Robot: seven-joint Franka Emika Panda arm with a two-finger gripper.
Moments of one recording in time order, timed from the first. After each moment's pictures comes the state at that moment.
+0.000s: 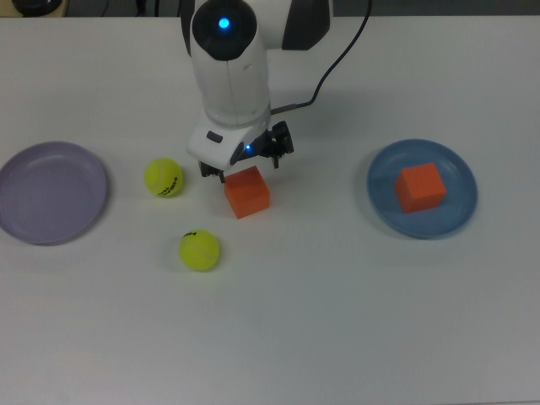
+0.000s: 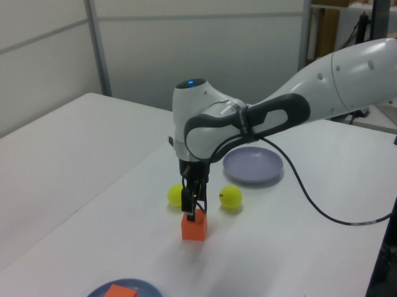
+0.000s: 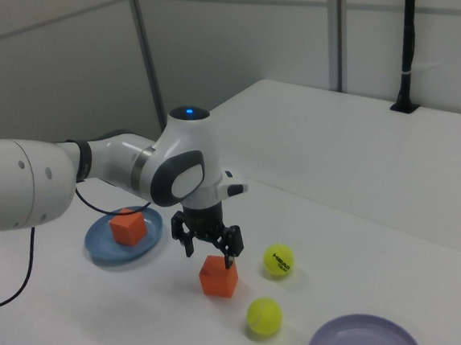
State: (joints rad) arm 0.22 0.36 0.07 -1.71 0.04 2.06 -0.22
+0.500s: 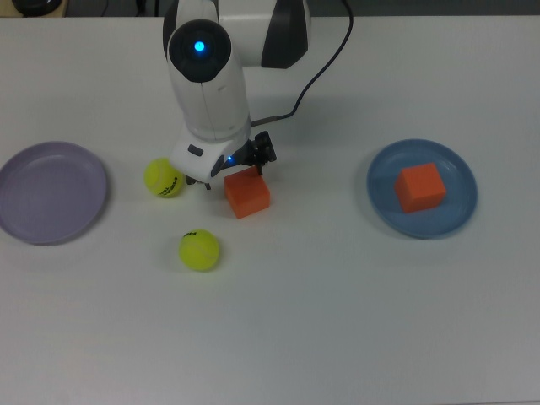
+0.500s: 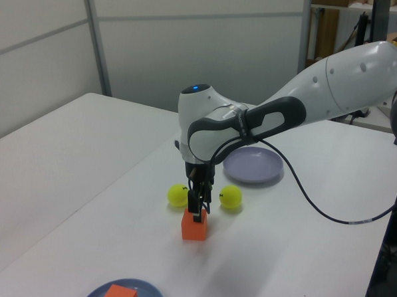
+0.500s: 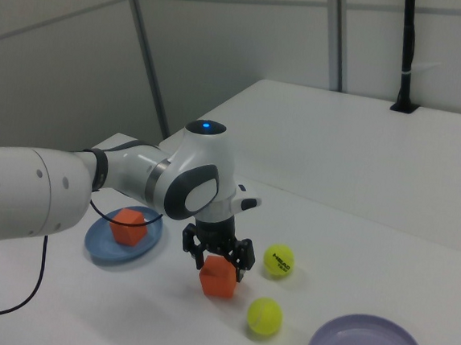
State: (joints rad) arm 0.18 0.40 0.07 -1.72 0.04 2.08 -0.25
